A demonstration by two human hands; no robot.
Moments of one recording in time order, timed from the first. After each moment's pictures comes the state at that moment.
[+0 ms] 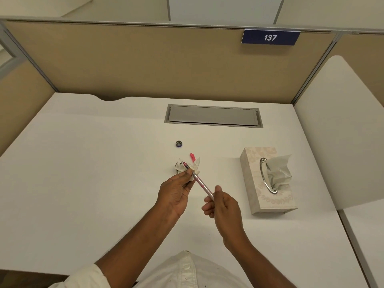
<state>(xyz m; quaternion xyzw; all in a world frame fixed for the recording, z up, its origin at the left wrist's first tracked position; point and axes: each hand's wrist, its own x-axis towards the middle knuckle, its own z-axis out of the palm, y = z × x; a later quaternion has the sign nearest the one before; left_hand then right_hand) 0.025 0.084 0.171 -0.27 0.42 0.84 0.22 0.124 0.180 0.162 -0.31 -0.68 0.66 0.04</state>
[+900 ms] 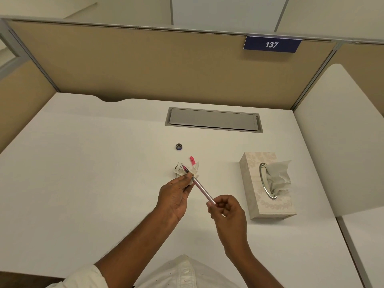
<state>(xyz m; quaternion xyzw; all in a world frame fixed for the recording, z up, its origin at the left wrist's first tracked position) 0.024 0.083 0.166 -0.27 0.42 0.84 0.21 0.136 0.185 0.152 -0.29 -0.71 0.63 0.12</state>
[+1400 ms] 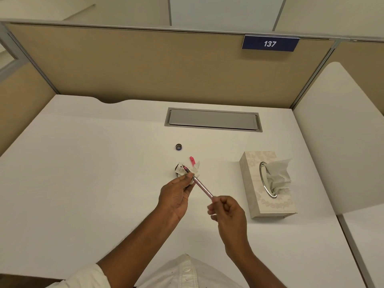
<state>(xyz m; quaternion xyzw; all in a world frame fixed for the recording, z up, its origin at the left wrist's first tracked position) 0.024 0.086 0.164 -0.27 0.42 0.84 0.21 0.135 0.185 0.149 -0.30 -0.68 0.66 0.11</state>
